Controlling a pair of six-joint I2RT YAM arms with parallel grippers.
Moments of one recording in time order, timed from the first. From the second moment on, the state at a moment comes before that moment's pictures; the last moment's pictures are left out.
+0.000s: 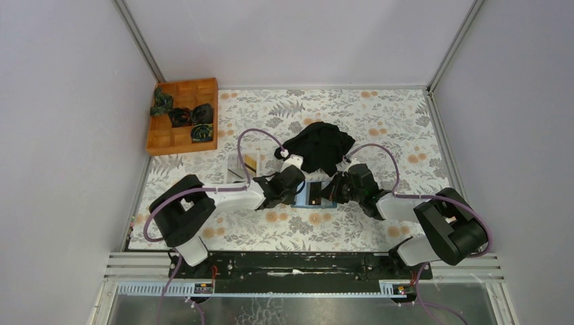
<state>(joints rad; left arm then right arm) -0.92 1.67 0.84 -0.13 -0.28 -0.53 0.54 1.43 0.37 0.40 -0.26 0.79</state>
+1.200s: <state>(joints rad) -0.96 1.70 0.87 -0.13 -0.31 -0.53 0.63 1.44 0.48 0.22 -0.13 0.73</state>
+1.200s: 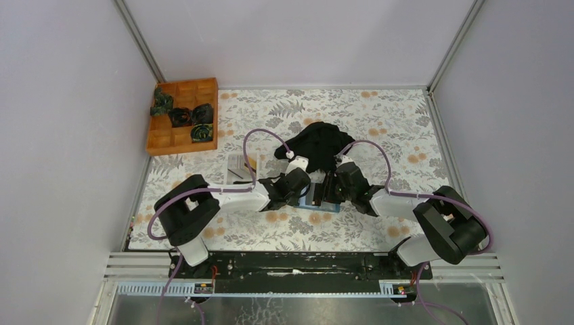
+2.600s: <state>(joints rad) -1.02 1.70 0.87 -0.13 -0.33 -0.57 0.71 1.36 0.48 0.09 -0.03 0.73</state>
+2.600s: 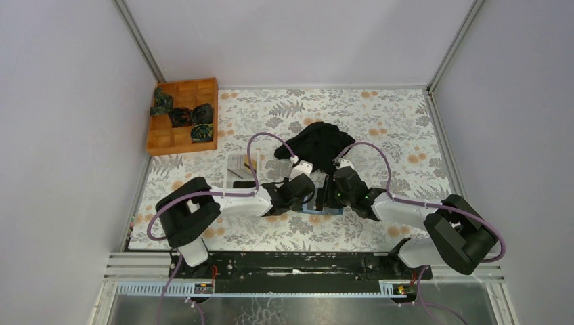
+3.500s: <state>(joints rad) -1.03 1.70 0.87 -0.13 -0.31 -0.58 0.74 1.40 0.53 0.03 0.04 0.71</state>
